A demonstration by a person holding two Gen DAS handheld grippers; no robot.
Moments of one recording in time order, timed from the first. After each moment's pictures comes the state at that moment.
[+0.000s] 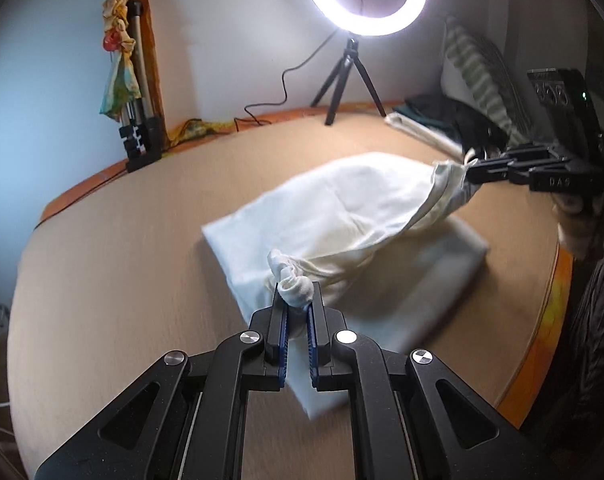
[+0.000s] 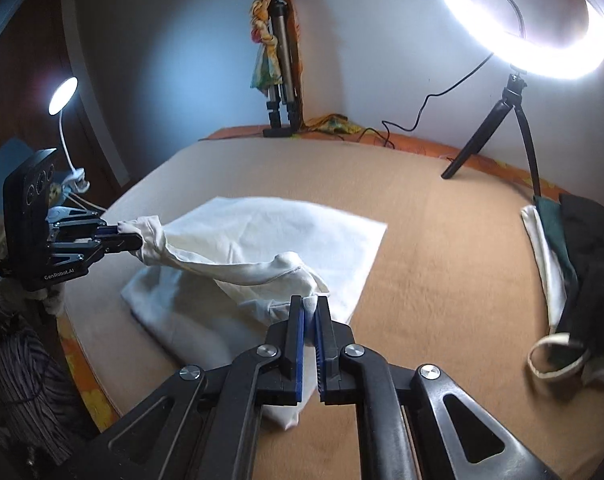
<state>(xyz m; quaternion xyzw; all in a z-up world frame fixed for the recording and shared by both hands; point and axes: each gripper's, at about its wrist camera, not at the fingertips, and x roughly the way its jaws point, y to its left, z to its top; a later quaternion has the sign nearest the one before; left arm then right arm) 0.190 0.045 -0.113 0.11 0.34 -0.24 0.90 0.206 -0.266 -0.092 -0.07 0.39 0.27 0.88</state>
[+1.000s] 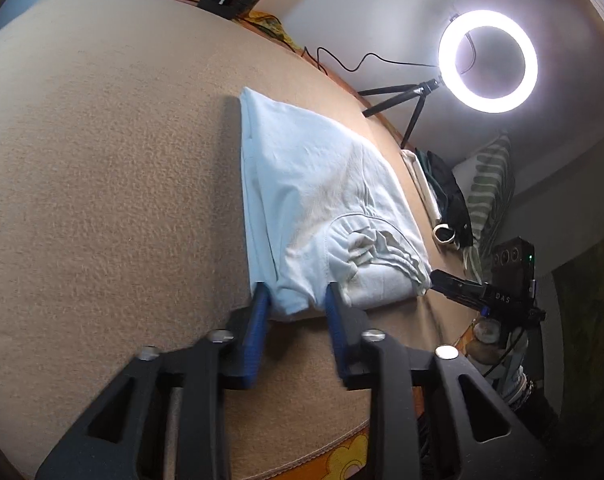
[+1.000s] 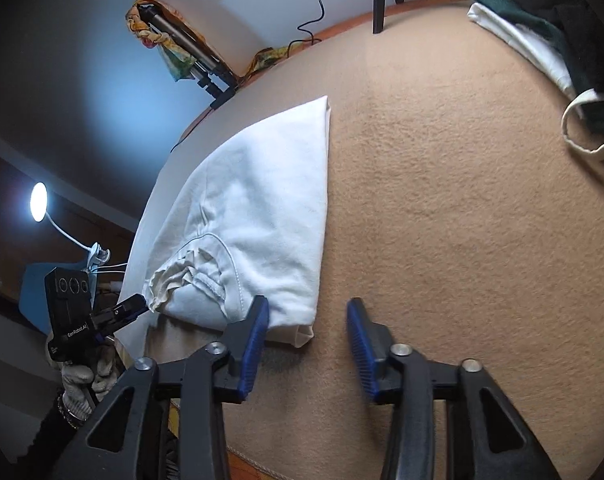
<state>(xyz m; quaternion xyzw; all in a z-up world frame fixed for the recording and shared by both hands) 0.182 0.101 -0.164 -0.26 0.46 -0.24 0.82 0.208 -0.322 -0.157 0.18 0.53 0.25 0.79</state>
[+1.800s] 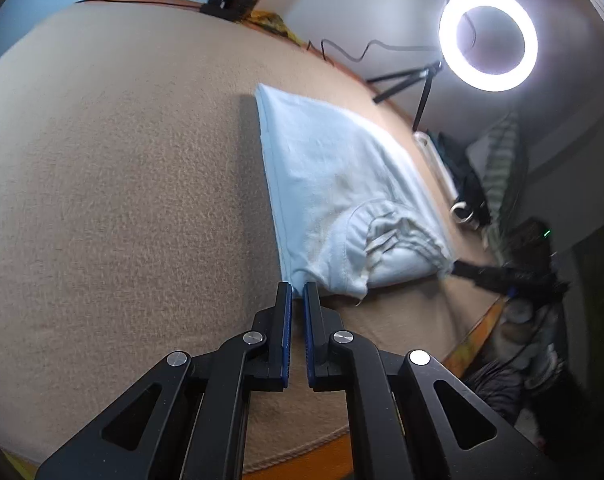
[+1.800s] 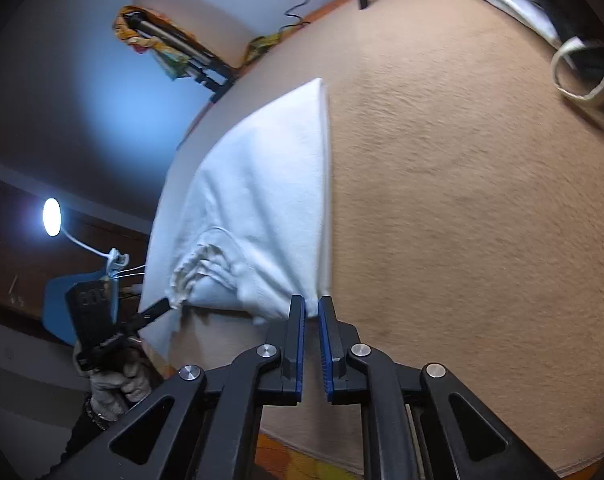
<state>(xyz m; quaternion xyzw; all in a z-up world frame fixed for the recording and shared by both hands) 0.172 0.117 -0.160 -0.22 0.47 -0.22 0.83 0.196 -0.329 -0.164 0.23 0.56 0.25 0.75</state>
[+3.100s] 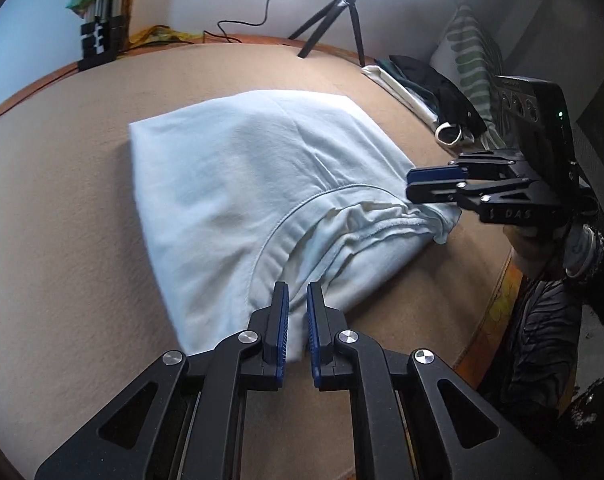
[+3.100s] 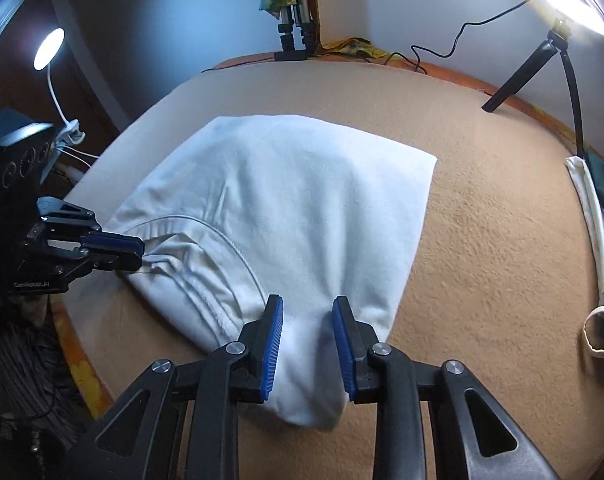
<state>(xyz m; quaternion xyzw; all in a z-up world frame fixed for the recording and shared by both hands) 0.211 0.022 -0.144 0.00 0.47 -0.29 0.83 0.230 -0.233 -0.132 -0.08 0.50 0.30 0.81</state>
